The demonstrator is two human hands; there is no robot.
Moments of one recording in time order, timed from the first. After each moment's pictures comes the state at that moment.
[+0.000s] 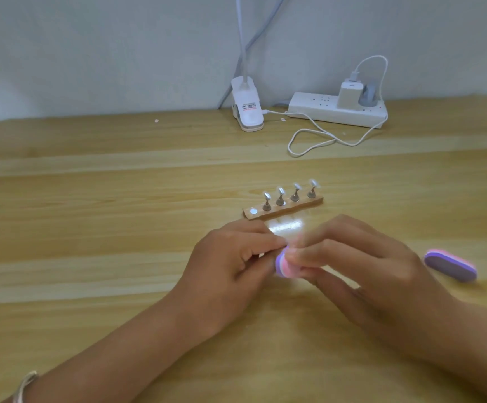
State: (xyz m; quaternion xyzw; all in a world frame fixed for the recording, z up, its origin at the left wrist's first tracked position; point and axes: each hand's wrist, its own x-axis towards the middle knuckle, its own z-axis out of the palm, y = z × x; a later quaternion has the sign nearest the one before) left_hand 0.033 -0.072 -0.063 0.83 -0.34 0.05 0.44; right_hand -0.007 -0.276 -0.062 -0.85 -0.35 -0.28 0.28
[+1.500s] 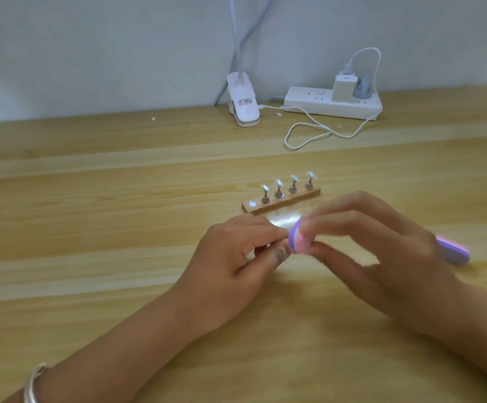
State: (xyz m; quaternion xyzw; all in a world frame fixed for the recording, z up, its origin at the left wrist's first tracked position) left_hand 0.028 -0.073 -0.059 0.80 -0.37 0.06 0.47; right_hand -0.010 -0.278 -0.055 -0.84 -0.33 -0.32 0.29
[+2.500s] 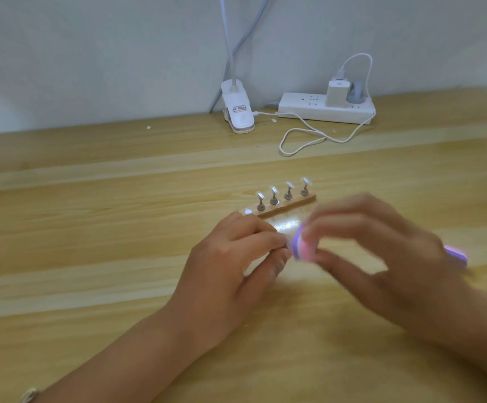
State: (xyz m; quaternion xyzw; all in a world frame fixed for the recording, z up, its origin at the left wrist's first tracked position) left_hand 0.027 -0.073 -0.061 0.83 -0.38 0.16 0.38; right_hand -0.011 -0.285 -0.052 -0.84 -0.33 -0.31 0.30
